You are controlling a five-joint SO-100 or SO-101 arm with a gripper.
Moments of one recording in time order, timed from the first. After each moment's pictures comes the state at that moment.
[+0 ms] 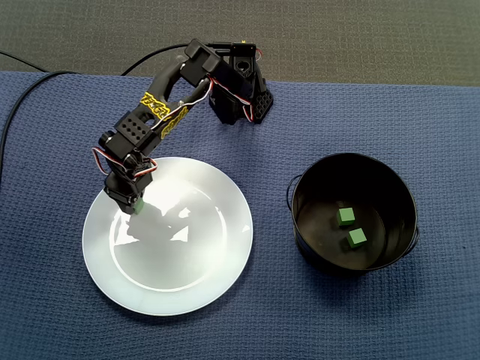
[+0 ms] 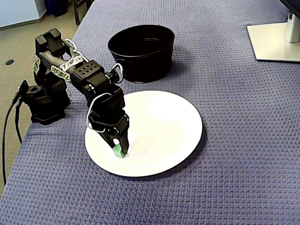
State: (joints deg) arm 41.8 58.3 71.5 72.2 -6.9
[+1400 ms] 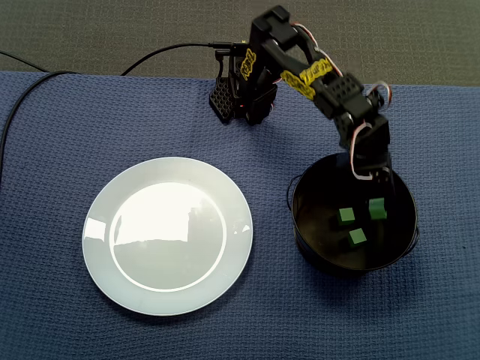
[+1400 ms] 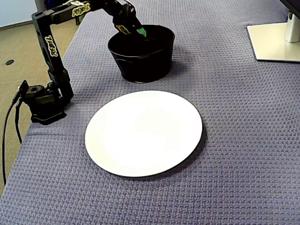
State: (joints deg) arm -40.4 86.2 90.3 48.5 -29.9
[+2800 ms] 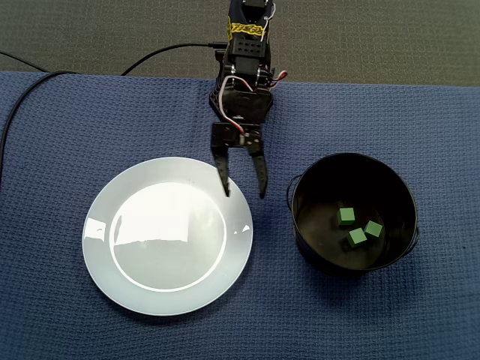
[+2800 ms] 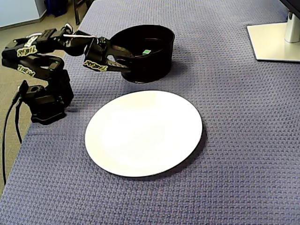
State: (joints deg) arm 4.0 159.3 157.0 25.6 -71.8
